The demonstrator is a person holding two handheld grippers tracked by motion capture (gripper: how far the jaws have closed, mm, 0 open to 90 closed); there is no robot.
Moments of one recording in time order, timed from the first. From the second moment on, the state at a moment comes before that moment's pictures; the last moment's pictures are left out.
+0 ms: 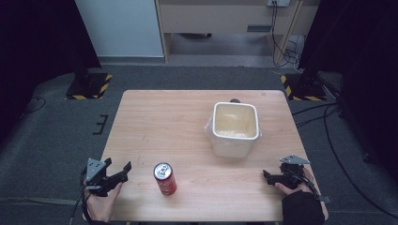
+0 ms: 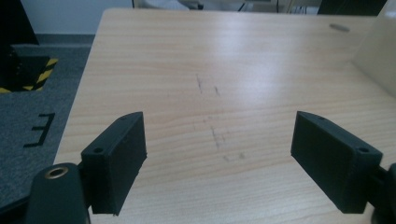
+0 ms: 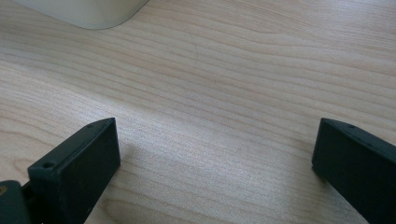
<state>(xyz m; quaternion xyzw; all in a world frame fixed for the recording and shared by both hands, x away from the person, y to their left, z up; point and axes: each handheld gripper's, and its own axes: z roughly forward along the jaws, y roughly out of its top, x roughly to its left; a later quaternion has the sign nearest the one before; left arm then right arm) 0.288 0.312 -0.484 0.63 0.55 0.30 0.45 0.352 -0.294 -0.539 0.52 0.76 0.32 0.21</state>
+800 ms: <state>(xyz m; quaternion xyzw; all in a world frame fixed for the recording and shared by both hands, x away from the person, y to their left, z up) 0.266 0.293 -0.438 0.62 0.48 0.31 0.54 0.352 -0.294 -0.539 0.52 0.76 0.32 0.21</state>
